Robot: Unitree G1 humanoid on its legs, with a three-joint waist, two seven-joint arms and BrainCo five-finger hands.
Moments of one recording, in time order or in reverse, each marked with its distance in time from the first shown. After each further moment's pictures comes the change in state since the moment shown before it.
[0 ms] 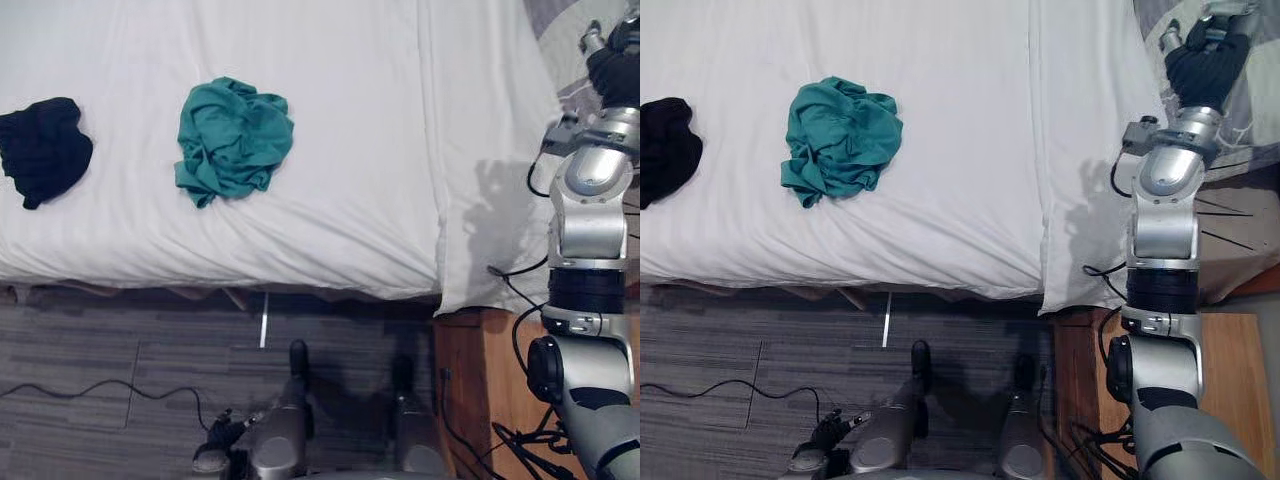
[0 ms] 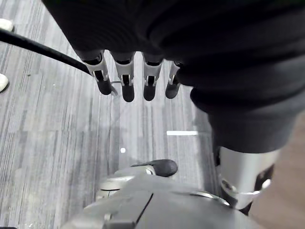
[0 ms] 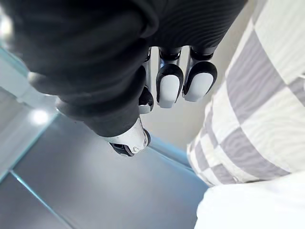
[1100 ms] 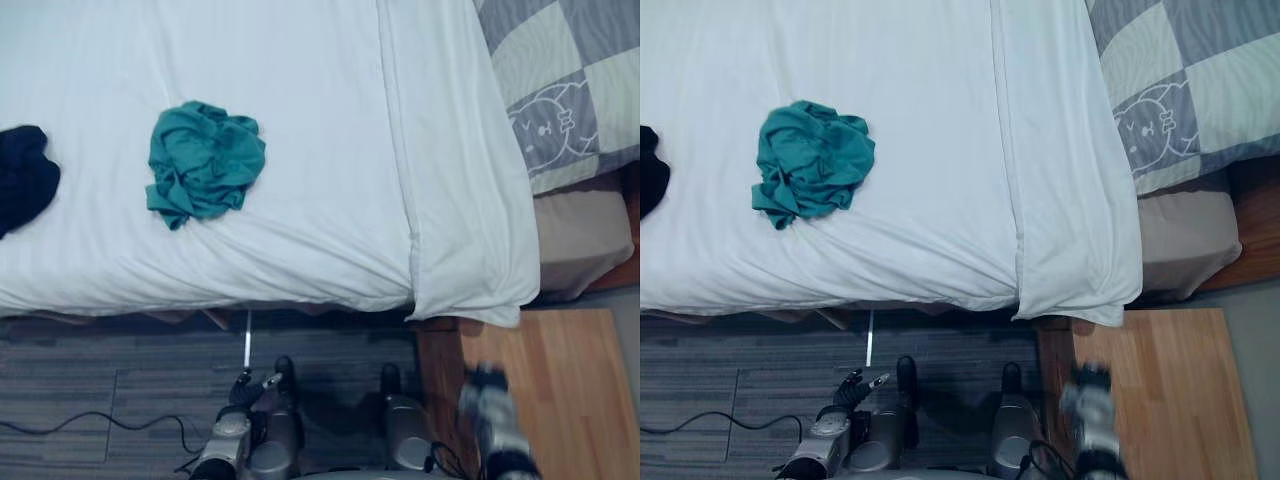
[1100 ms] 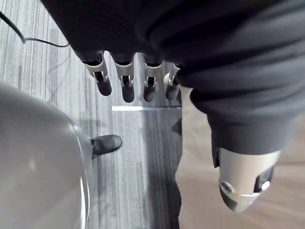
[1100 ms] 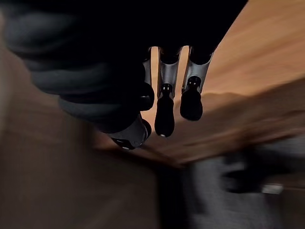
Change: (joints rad) left arm -0.102 -0.044 -0.037 -0.041 -0.034 -0.011 0.036; right arm 0.846 0.397 -0.192 0.666 0.164 -0.007 0.183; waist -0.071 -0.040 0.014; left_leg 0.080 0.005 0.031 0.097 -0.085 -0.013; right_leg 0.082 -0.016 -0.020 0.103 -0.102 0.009
